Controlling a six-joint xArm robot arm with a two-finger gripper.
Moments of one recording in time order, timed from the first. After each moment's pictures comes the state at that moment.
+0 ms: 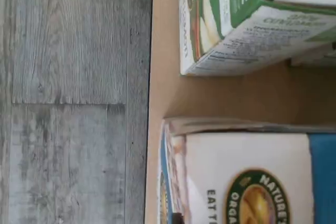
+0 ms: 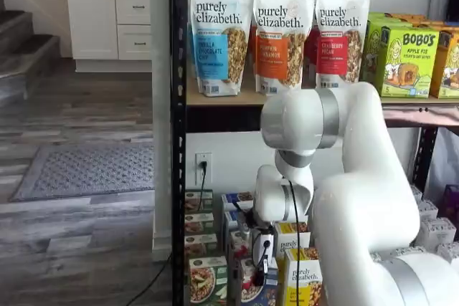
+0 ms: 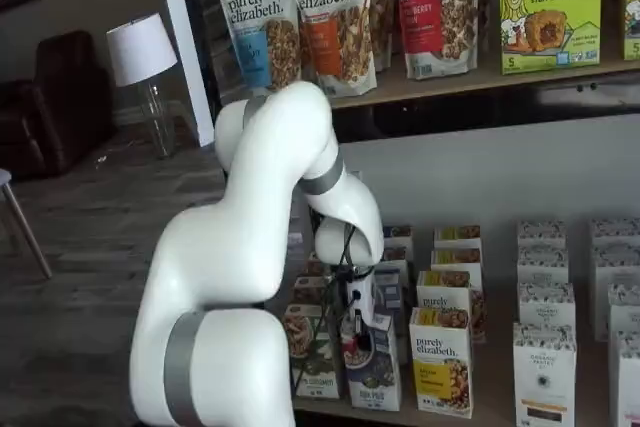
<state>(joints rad) 0.04 0.98 -1.44 0.10 0.40 -1.61</state>
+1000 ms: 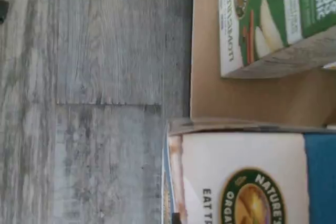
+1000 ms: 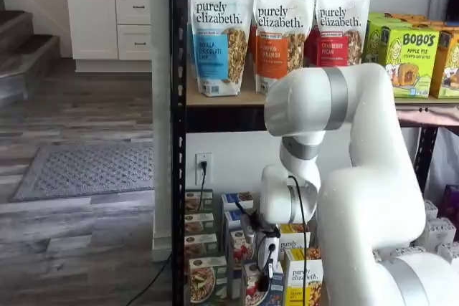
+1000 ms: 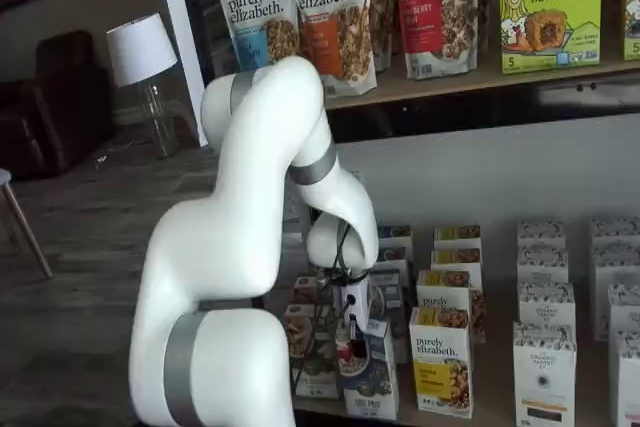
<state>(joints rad) 0.05 0.84 -1.21 0.12 0.33 -1.63</state>
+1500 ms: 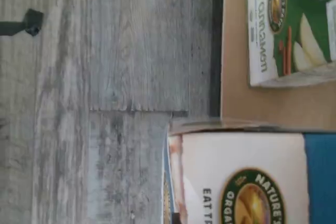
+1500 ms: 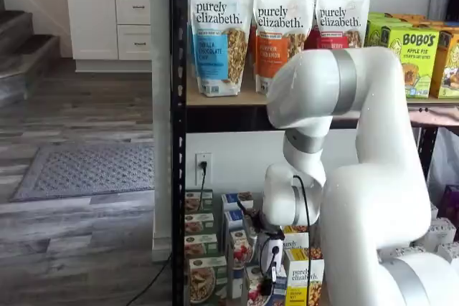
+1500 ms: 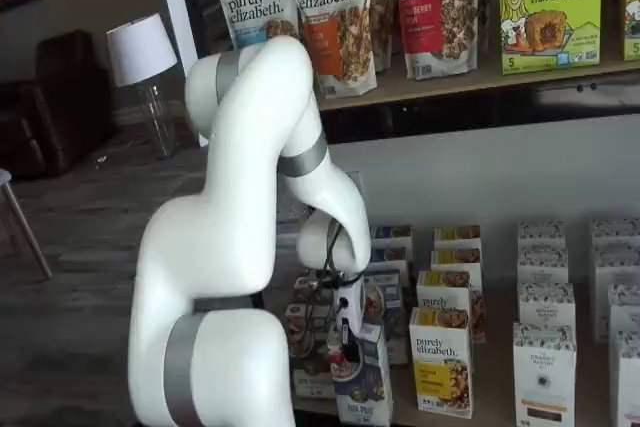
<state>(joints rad) 0.07 0.72 -1.04 0.17 0.28 -1.66</state>
